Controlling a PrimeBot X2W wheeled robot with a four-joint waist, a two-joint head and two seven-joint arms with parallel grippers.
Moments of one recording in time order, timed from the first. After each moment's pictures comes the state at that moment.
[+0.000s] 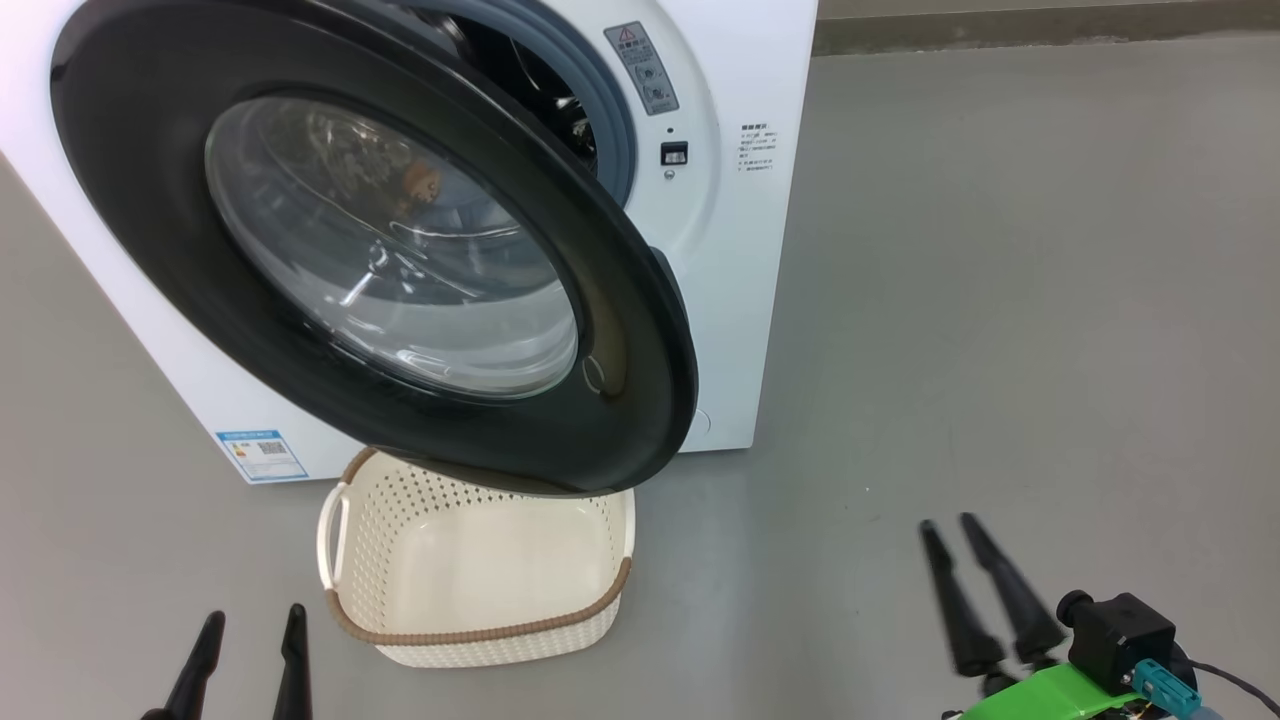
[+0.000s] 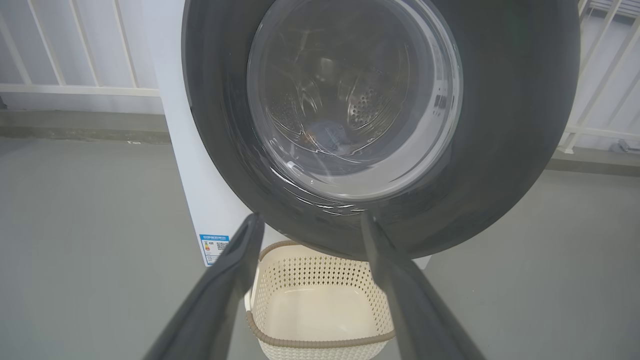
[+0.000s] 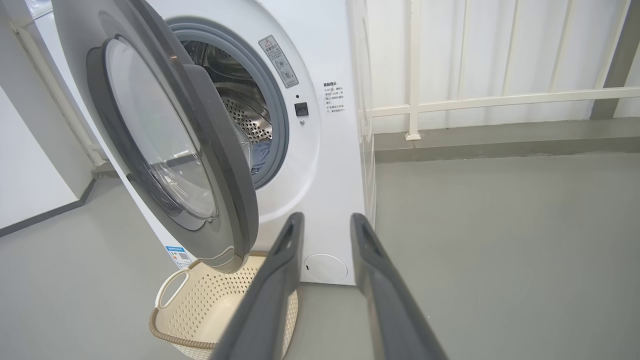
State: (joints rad) left arm 0.14 0.08 0.06 0.08 -0.24 -0.13 -0.26; right arm 0.00 -0.05 0.06 0.15 0.21 0.13 -0.26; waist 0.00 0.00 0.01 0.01
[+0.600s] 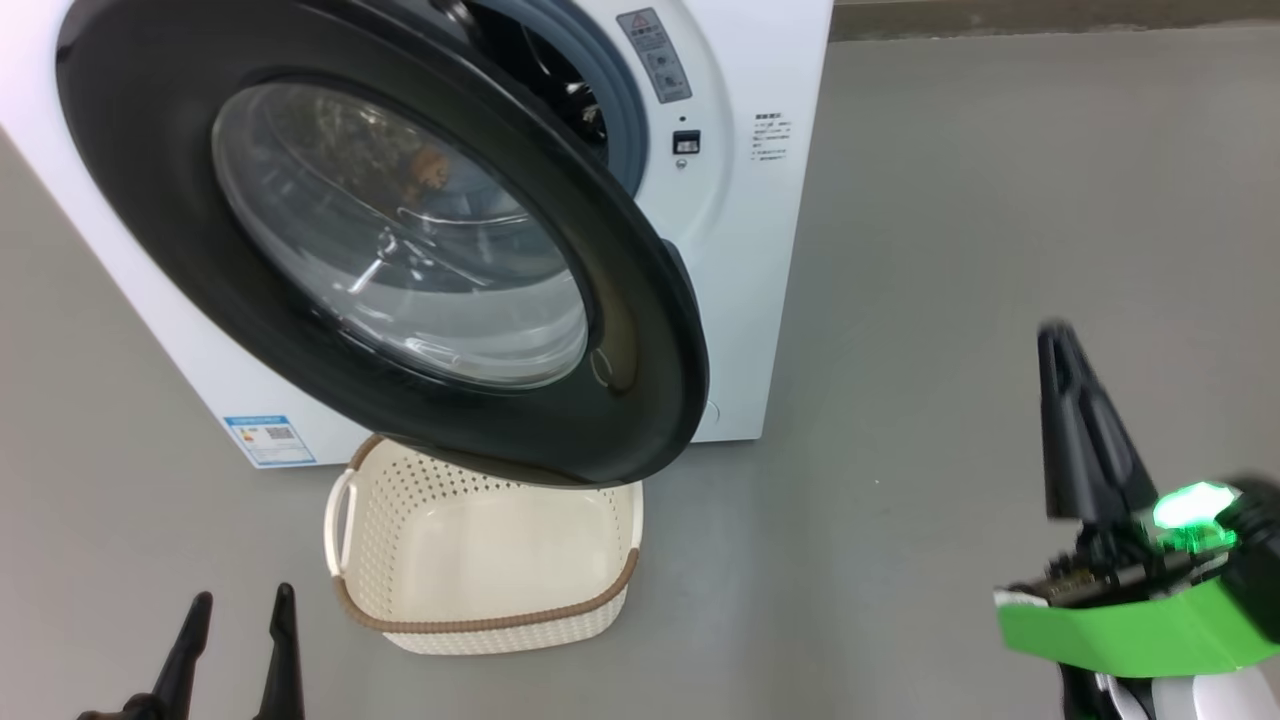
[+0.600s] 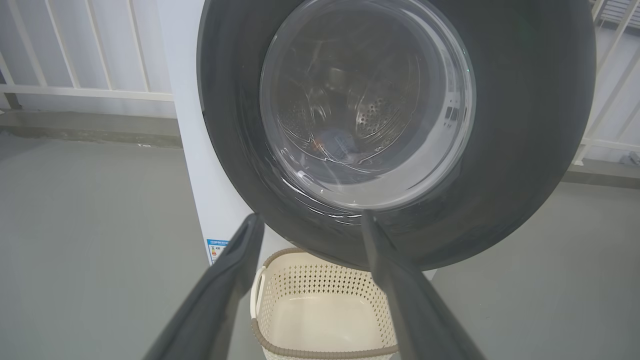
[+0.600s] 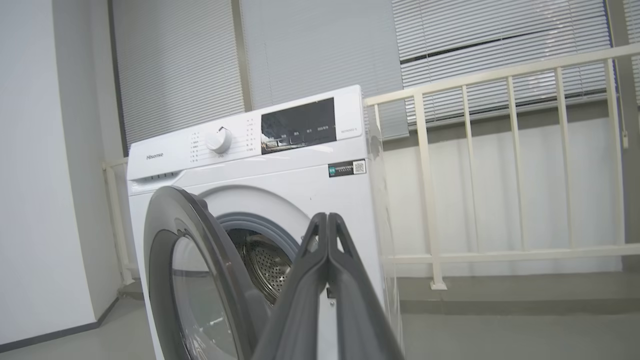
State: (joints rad) left arm 0.11 0.08 0.07 0.07 -0.26 -0.13 -0.26; right arm -0.07 -0.05 0.02 -0.24 0.29 0.13 -0.26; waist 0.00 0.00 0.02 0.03
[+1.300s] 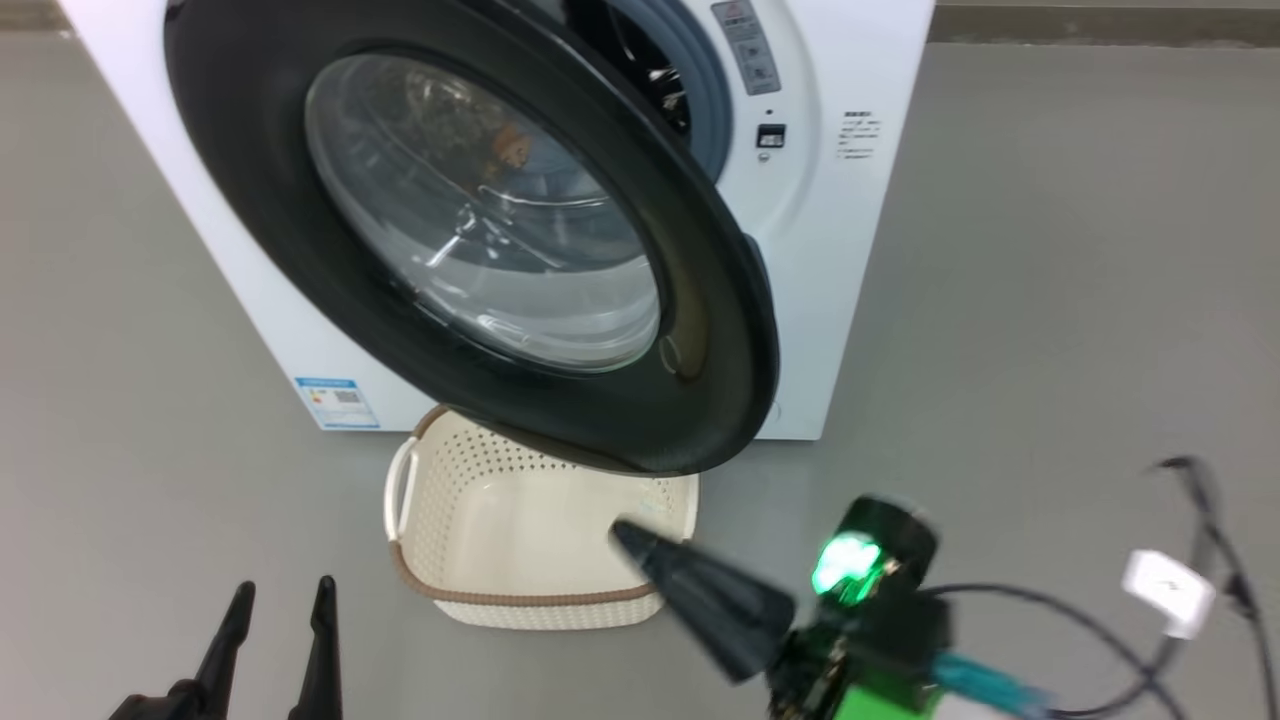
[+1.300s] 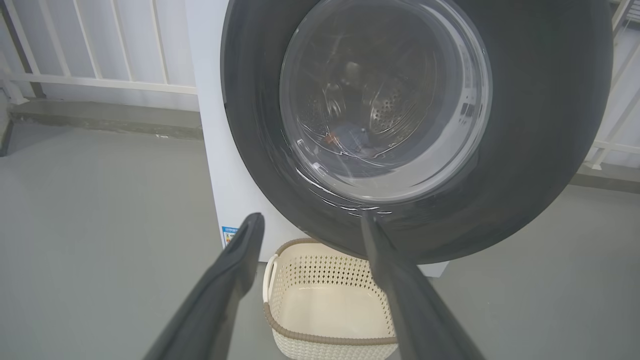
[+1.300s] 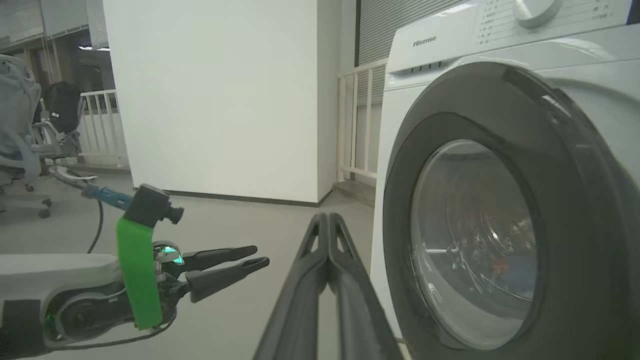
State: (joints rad) left arm 0.09 0.08 0.00 0.08 -0.27 -0.13 -0.26; right arm -0.27 -0.24 0.69 -0.14 0.37 0.13 -0.25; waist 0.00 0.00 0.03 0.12
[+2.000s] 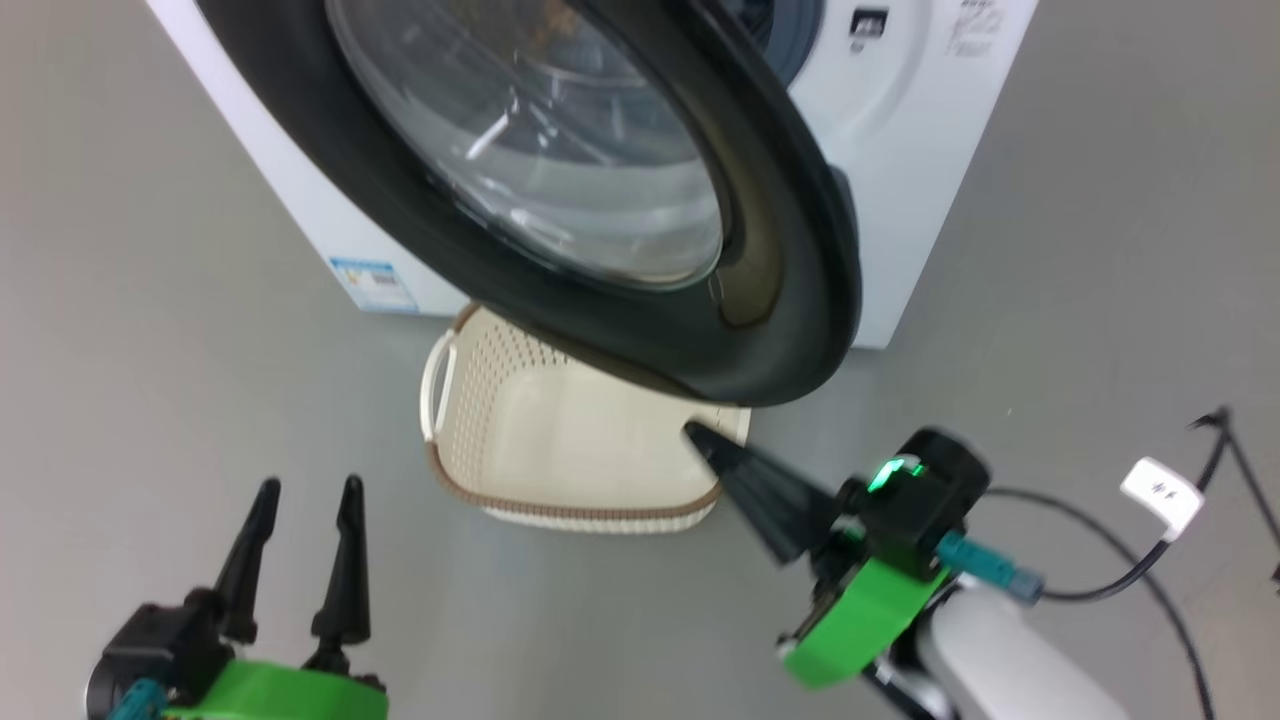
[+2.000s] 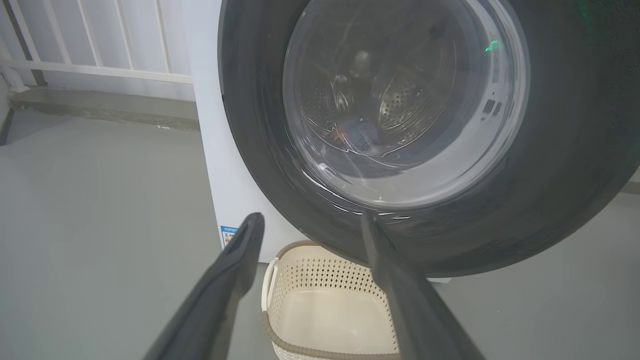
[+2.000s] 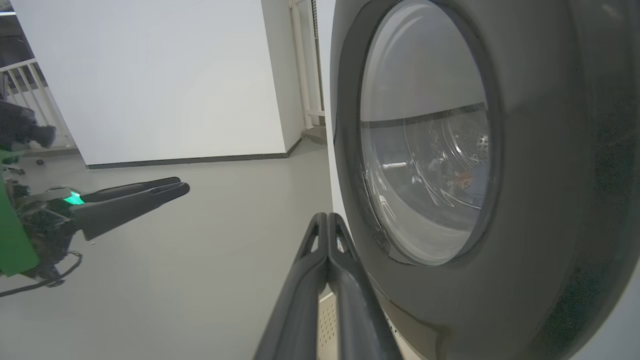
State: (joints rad) left arm -0.04 0.08 -0.06 0.06 -0.30 -0.13 -0.26; right arm -0.38 -0.21 0.61 0.14 0.34 0.13 -0.25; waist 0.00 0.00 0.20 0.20
